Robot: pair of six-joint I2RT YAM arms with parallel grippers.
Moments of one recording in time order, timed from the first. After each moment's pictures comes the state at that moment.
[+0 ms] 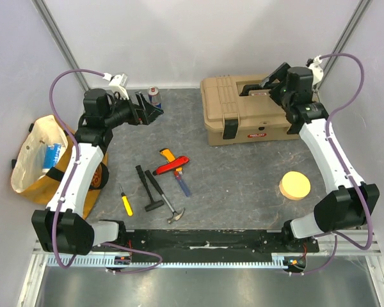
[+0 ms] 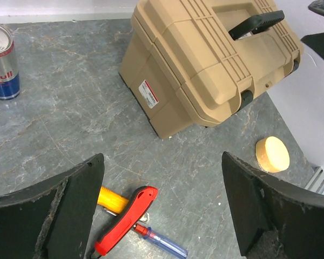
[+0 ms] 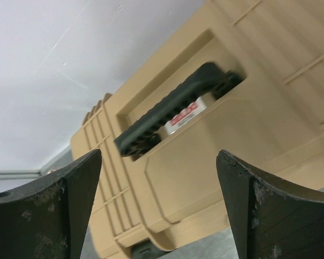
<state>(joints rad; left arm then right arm) -0.08 1.25 1.19 -0.24 0.60 -0.30 0.14 1.46 1.48 -0.40 0.25 0.74</state>
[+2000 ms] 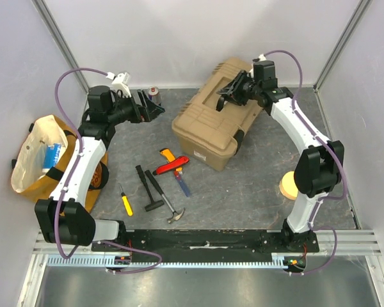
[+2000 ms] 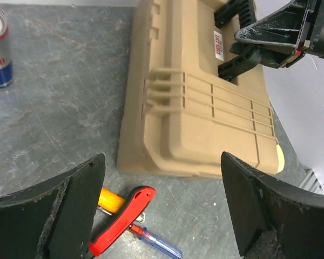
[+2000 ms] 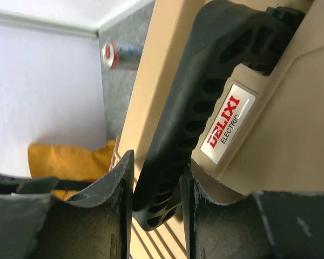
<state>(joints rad) -0.08 1.32 1.23 -0.25 0.59 -0.34 0.26 1.84 1.70 -0.38 -0.33 0.87</state>
